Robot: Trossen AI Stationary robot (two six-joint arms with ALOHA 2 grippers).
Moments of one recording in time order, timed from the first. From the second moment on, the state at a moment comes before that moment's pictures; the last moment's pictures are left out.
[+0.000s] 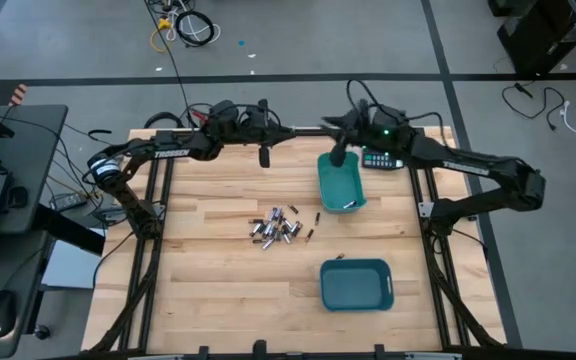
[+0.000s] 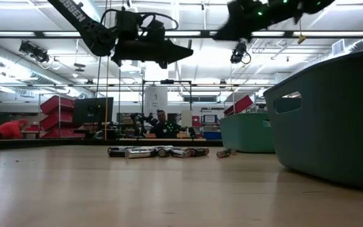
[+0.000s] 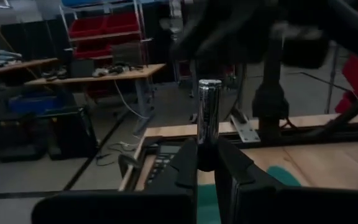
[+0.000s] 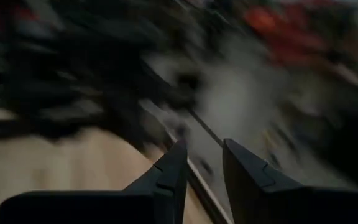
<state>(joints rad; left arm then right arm) 0.61 1.63 0.99 0.67 0.55 0.12 -0.47 1.22 0.96 0.04 0.10 -0.10</state>
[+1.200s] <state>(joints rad) 0.63 1.63 0.99 0.71 0.55 0.20 -0.77 1.59 0.96 -0.53 0.00 0.15</state>
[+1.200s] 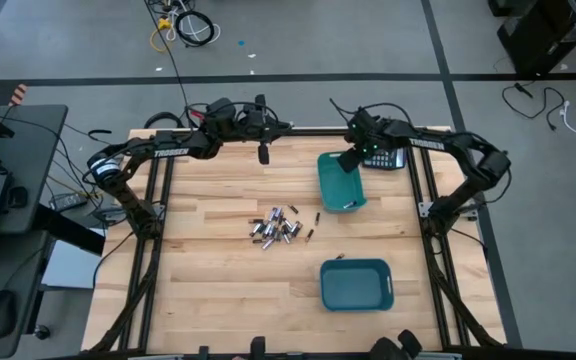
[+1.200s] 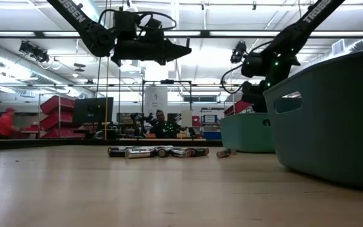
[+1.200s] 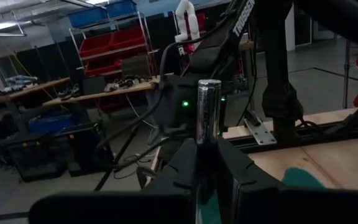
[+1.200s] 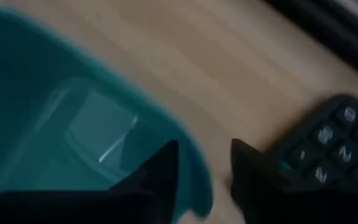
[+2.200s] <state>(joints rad) 0.63 1.63 0.99 0.71 0.53 0.20 -0.46 1.42 0.96 -0.22 0.45 -0.34</state>
